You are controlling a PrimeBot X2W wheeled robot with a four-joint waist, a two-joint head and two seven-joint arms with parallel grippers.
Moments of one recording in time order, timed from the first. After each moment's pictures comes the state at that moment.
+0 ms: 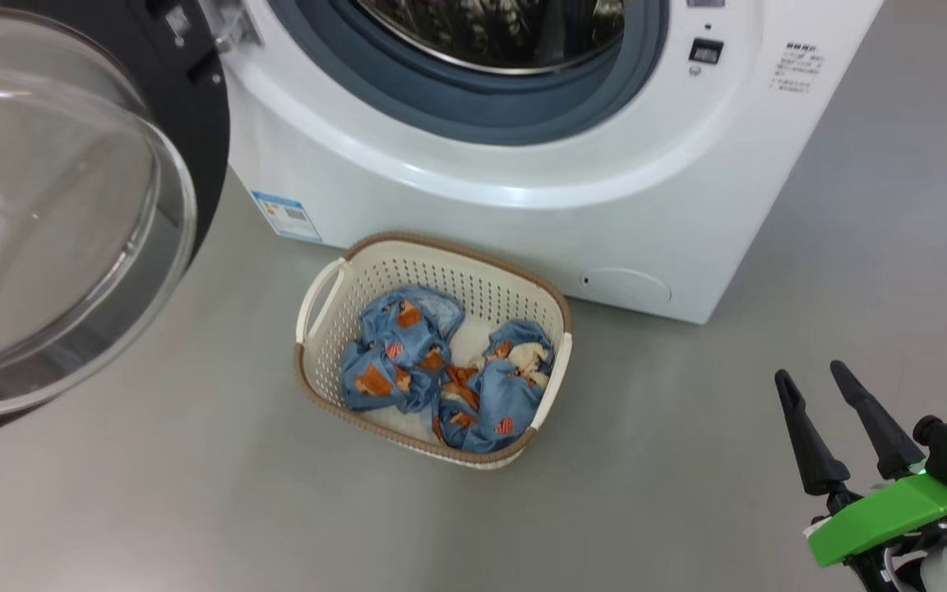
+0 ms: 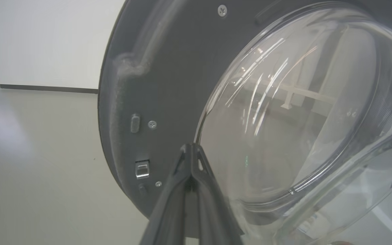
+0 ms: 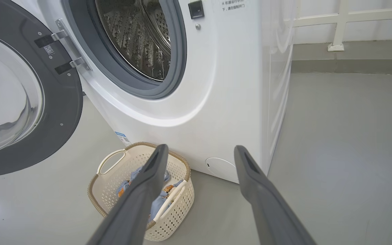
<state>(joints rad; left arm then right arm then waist) -0.37 0.24 0.59 0.56 -0.28 -0.13 -0.26 -0.14 -0.31 0.11 0.25 0.48 0.13 -0.25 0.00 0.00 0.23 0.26</state>
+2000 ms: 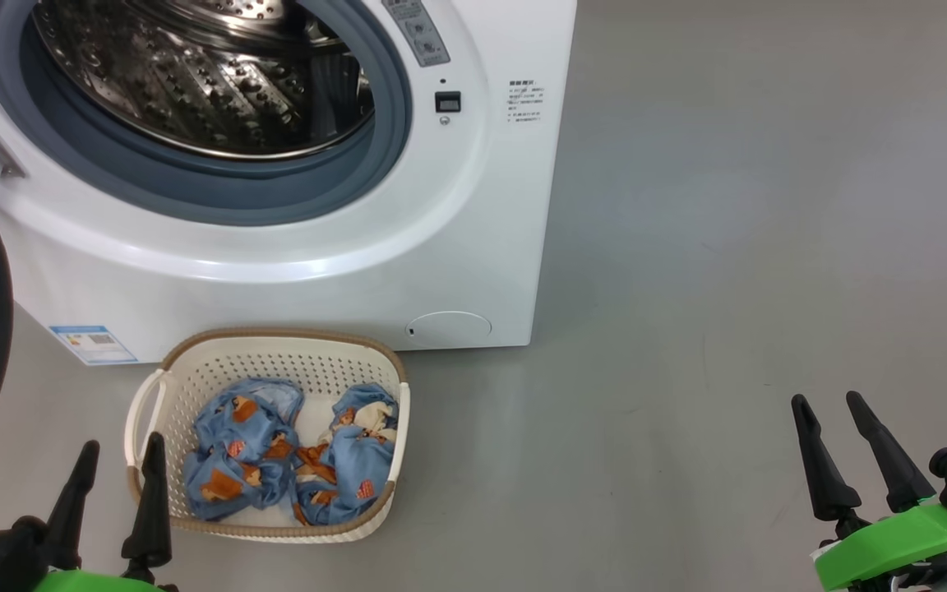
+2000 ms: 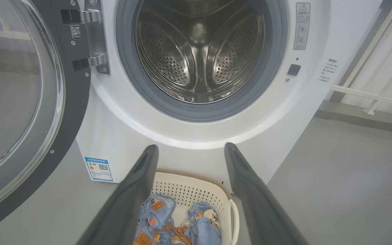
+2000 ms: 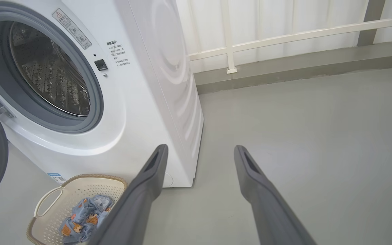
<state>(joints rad) -0.01 0.22 -0.03 0.15 -0.46 -0.13 -0.26 -0.07 -0.25 0.04 0.23 0.49 0.13 -0.25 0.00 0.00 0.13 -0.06</state>
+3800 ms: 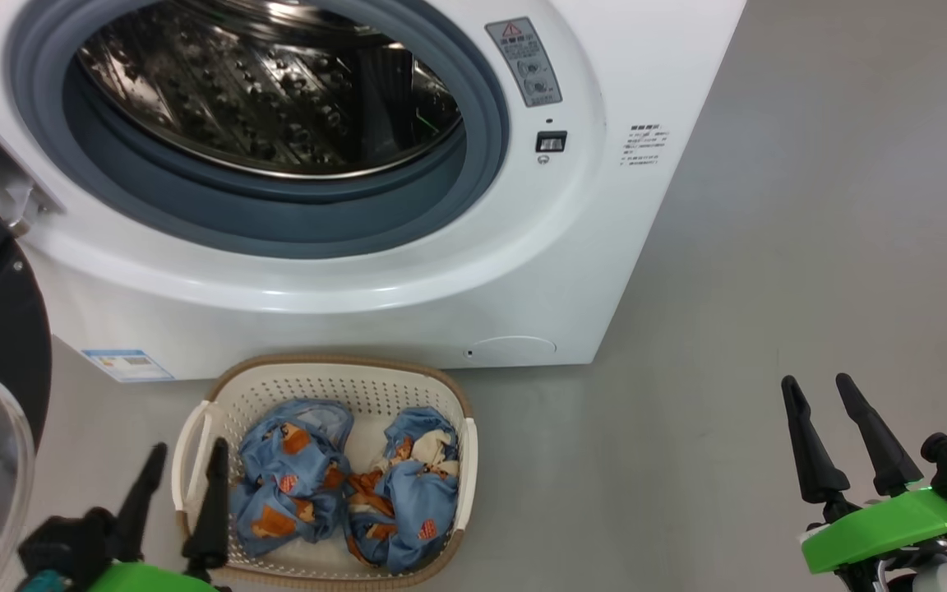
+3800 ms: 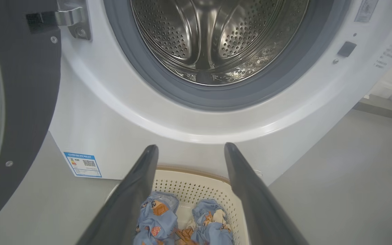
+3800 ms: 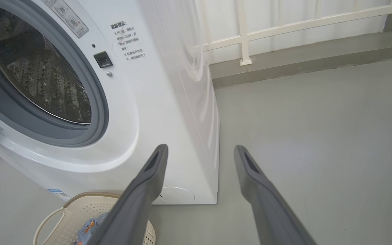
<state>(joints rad) -0.05 0.21 -0.14 0.20 -0.50 -0.13 -0.26 -0.09 -0.22 0.03 0.22 0.48 0.13 -0.25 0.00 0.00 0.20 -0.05</state>
